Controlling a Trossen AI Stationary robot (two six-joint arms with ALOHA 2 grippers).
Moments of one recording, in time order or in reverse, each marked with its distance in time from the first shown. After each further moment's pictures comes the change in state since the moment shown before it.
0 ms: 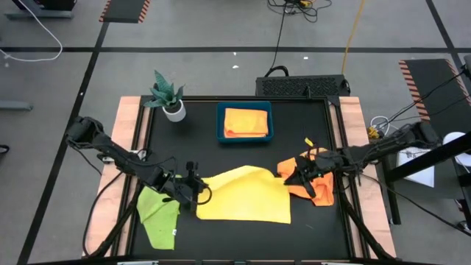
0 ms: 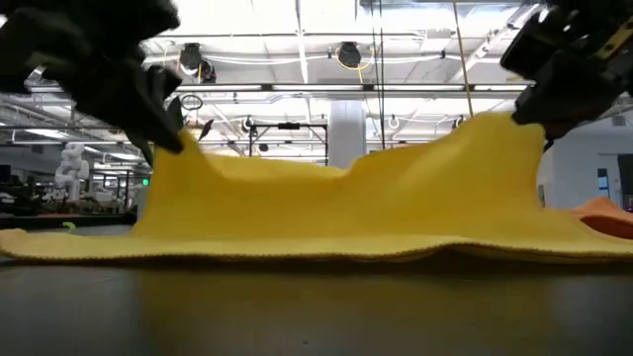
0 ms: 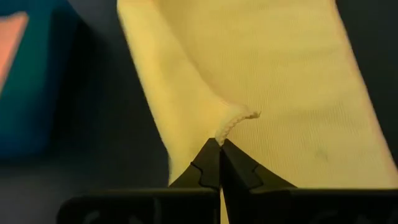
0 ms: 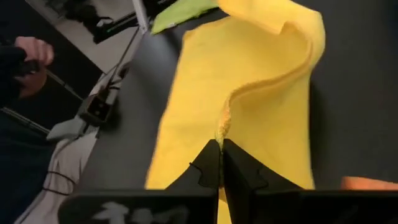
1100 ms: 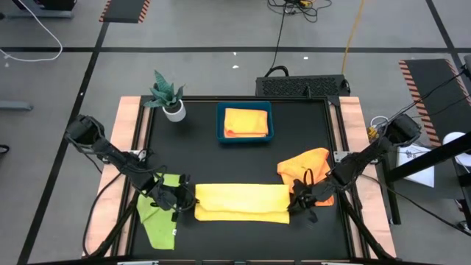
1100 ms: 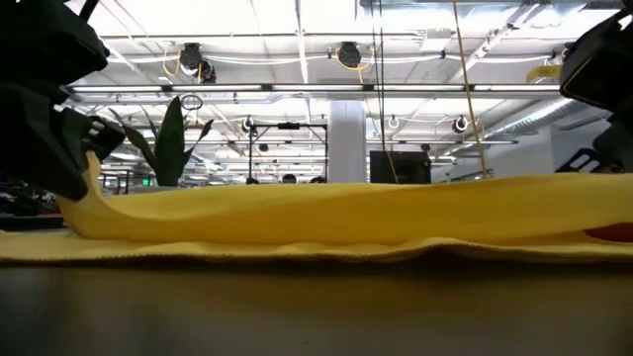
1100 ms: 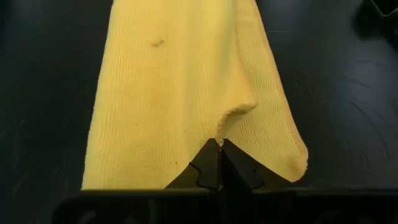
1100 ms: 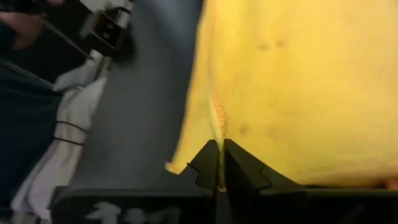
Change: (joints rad) left arm -0.162 -0.014 -0.279 0.389 0.104 -0.241; right arm 0.424 0.453 0.001 0.303 0.214 0.244
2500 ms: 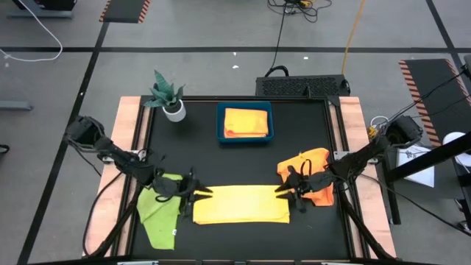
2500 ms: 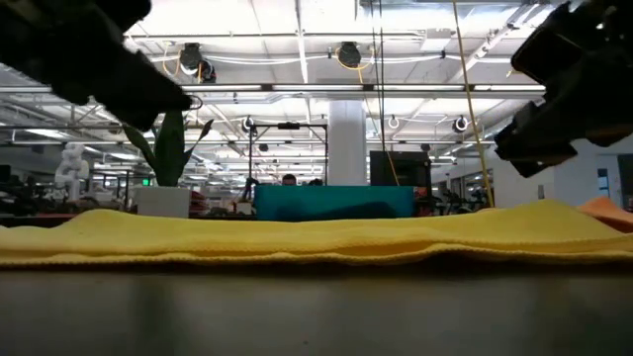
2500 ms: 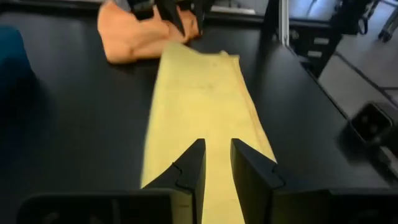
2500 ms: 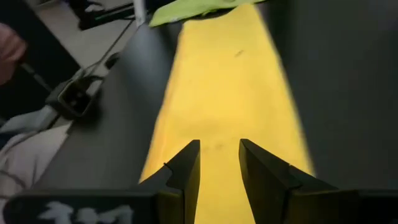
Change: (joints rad) left arm 0.115 0.000 -0.001 0.380 -0.041 0.174; right arm -0.147 0.012 0.000 0.175 0.128 -0.272
